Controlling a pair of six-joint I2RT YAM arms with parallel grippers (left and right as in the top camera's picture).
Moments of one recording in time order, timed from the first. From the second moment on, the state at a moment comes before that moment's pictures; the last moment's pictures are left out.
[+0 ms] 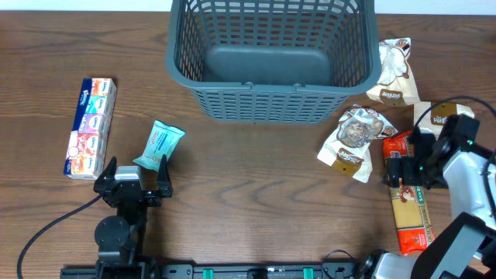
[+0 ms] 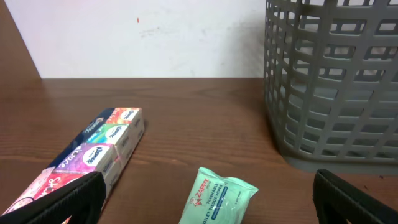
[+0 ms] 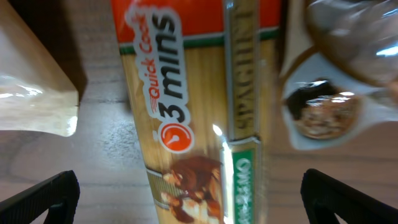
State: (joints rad) left arm -0.02 0.01 0.04 -0.14 -0.03 0.01; right arm -0.48 1.49 0.88 -0.84 0.02 -0.43
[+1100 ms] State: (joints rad) left arm -0.02 0.01 0.04 -0.14 -0.03 0.01; right arm -0.51 1.57 0.80 -0.67 0.01 -0.41
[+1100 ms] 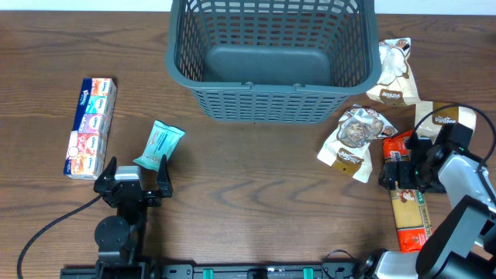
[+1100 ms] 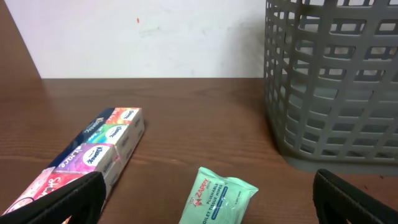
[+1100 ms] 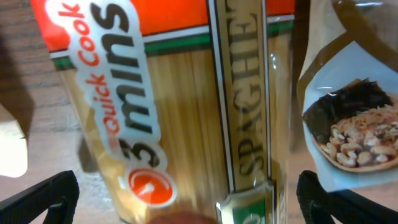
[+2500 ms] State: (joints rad) left arm -0.02 0.01 0.04 -0.14 -0.03 0.01; right arm -0.51 1.60 0.86 -0.65 -0.02 -0.31
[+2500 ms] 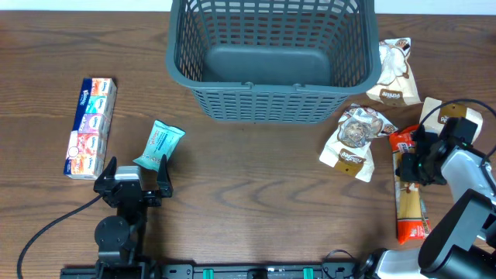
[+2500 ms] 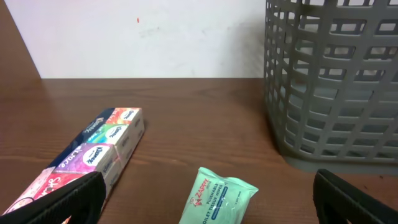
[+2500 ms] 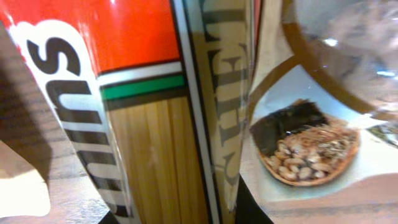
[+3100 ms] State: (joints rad) left arm -0.02 0.01 0.04 -0.14 -0.03 0.01; right arm -0.44 1.23 1.18 -0.75 -0.07 -0.14
